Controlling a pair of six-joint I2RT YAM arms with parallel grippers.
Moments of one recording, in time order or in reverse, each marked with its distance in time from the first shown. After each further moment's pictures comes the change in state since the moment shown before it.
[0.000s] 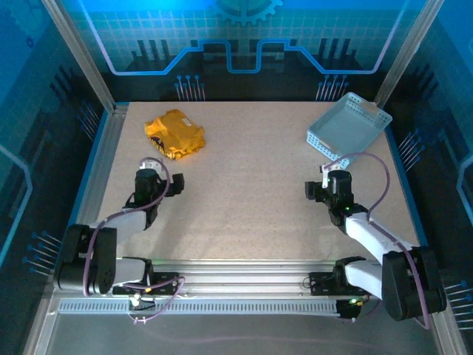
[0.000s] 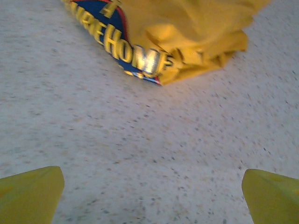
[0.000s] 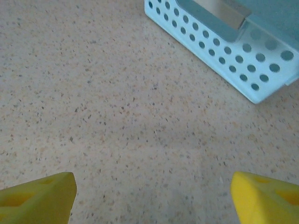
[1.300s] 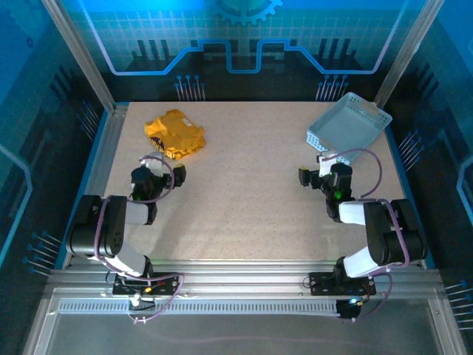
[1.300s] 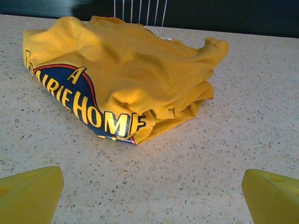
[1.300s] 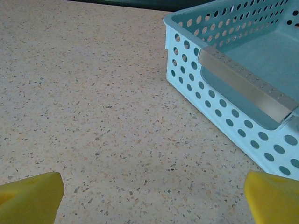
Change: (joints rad) left arm 0.087 0.249 0.004 0.457 0.189 0.068; right arm -0.075 0.367 0.029 0.537 -0.174 -0.086
